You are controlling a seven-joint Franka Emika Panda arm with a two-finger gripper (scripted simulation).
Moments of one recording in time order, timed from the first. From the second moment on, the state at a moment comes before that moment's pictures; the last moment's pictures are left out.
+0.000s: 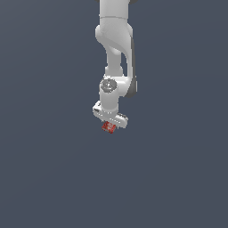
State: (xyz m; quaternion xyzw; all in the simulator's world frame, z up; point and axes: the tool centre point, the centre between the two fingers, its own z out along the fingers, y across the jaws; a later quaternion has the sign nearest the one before) arm -0.083 -0.022 0.027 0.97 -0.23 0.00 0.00
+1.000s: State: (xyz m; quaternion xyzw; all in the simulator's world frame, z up) arm -0.080 -0.022 0.017 0.97 -0.22 0.00 0.00
